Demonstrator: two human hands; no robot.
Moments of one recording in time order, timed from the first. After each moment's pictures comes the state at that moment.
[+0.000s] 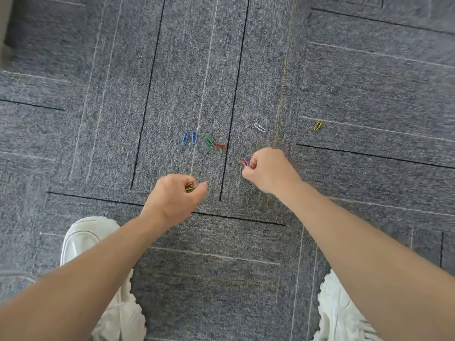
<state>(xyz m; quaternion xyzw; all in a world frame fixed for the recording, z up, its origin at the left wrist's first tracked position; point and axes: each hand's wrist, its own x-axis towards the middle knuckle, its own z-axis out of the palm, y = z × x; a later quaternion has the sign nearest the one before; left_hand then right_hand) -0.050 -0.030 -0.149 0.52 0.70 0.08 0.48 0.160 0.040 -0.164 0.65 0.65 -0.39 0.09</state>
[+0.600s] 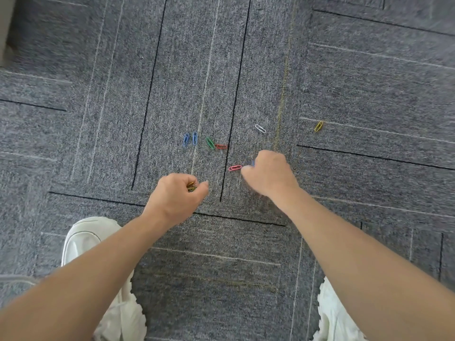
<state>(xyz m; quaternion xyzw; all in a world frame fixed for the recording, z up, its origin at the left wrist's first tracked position) -0.048 -0.028 -0.149 0.52 0.70 0.09 0.47 0.153 0.034 -0.162 0.68 0.62 -0.38 0.07</state>
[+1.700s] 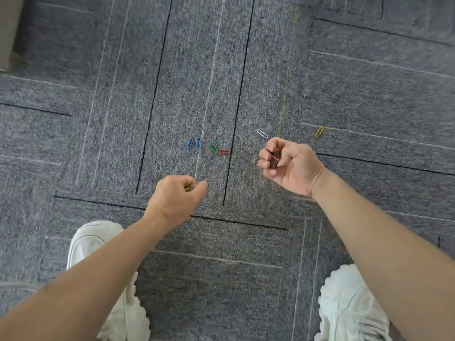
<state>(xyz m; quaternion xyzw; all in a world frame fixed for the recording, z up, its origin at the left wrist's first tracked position) -0.056 -0.026 -0.147 0.48 0.72 0.11 0.48 0.196 0.061 -0.152 0.47 0.14 -0.83 -0.26</state>
